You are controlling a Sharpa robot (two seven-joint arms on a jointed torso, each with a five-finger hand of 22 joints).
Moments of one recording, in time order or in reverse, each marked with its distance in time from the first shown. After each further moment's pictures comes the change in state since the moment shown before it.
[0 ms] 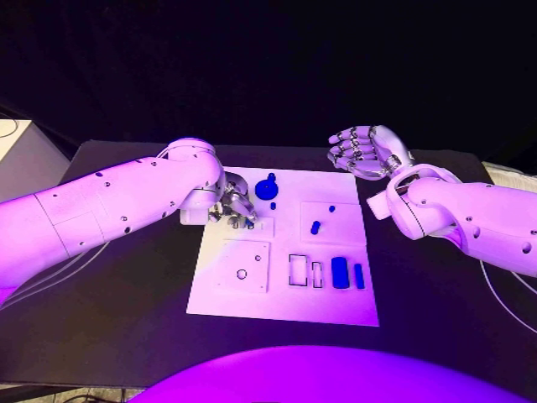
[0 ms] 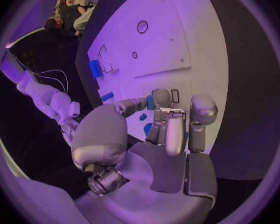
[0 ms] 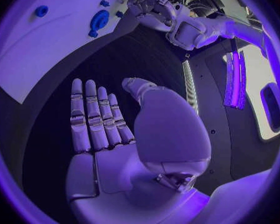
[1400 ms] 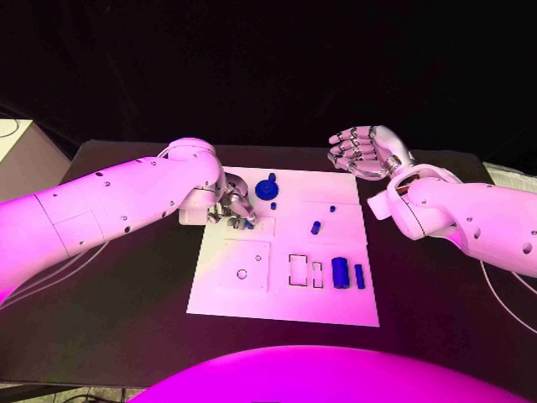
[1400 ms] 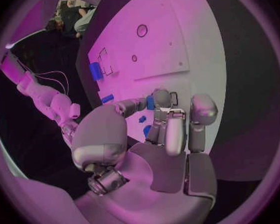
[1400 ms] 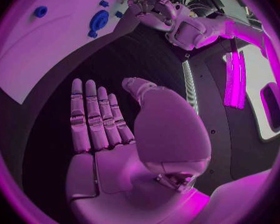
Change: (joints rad) left arm 0.000 -0.002 0.000 -0.001 0.006 0.025 0.000; left_hand -0.007 0.001 0.000 0.000 0.002 0.002 -0.002 -0.003 0.001 0.000 0.001 0.000 0.001 0.000 0.000 0.000 0.000 0.000 0.000 0.000 0.004 0.003; right arm 0.000 0.001 0.000 0.000 0.000 0.002 0.000; right_hand 0.000 0.000 -0.003 -0.003 0.000 0.000 0.000 0.000 -0.001 0.000 0.000 0.000 -0.002 0.000 0.000 0.000 -0.002 0.000 0.000 0.000 0.000 -0.003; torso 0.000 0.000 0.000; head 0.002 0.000
